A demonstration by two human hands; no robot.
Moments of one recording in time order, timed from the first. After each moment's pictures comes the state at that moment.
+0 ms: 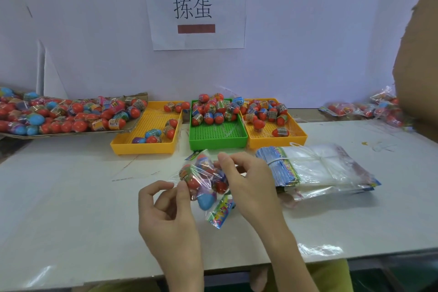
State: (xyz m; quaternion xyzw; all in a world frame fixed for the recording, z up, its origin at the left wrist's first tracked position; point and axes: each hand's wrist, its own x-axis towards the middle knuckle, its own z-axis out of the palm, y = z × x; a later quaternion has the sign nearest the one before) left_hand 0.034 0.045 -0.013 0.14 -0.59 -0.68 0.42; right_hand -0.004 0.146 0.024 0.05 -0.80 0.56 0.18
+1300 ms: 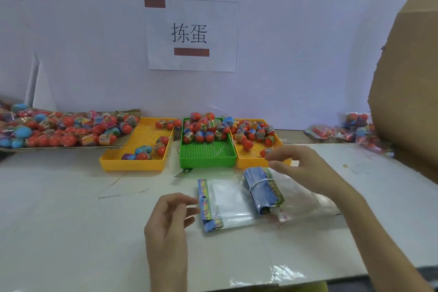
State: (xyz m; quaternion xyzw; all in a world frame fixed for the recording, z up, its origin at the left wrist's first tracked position) left_hand 0.027 0.039 -0.007 0.08 -0.61 -0.76 0.22; right_hand -0.059 0.297 0.064 0.14 -0.91 0.38 0.11
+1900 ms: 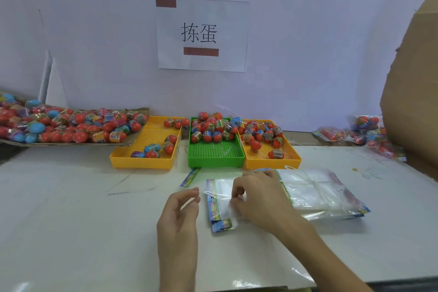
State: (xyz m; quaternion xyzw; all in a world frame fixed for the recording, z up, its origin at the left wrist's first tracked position) left_hand 0.024 0.035 -0.009 0.11 -0.62 -0.75 0.19; right_hand -0.042 0.194 0.021 0.16 -0.97 0.11 0.13
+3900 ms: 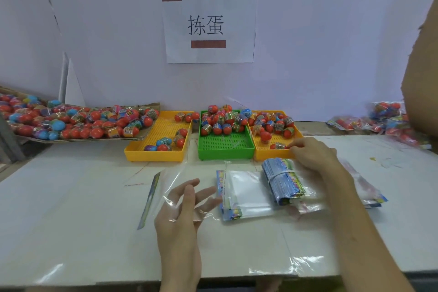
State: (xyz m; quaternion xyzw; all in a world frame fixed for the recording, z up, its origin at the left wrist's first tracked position) left_hand 0.036 0.033 0.003 0.12 -0.48 -0.85 0.19; right_hand -0.129 0.294 0.034 -0.10 -0.97 0.21 0.05
